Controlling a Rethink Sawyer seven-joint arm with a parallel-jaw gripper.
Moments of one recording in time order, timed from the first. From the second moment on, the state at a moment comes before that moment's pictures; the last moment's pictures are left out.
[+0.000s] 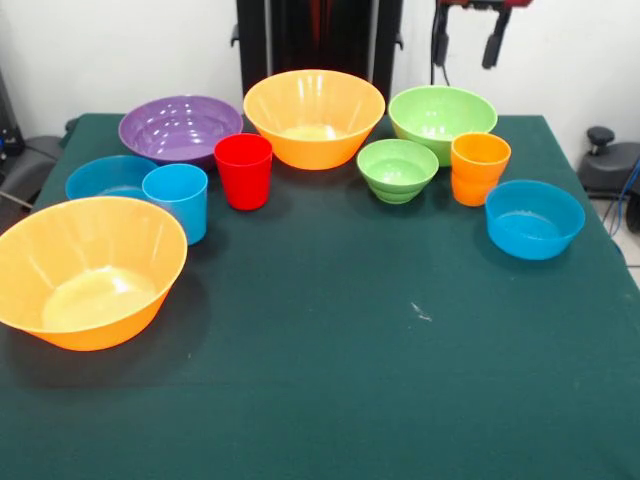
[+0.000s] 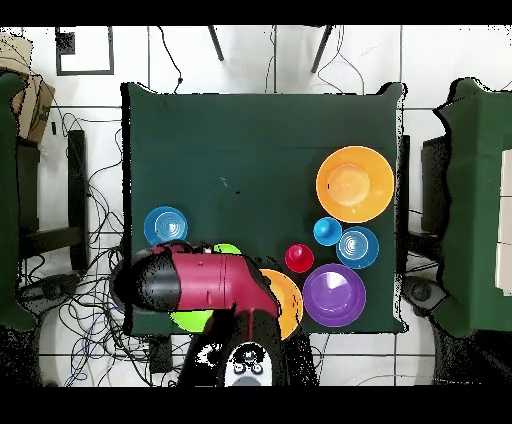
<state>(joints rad) 0.03 -0.93 -0.06 1.95 0.00 0.52 1.78</state>
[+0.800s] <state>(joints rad) 0.08 -0.67 -0.07 1.51 0.00 0.65 1.78</state>
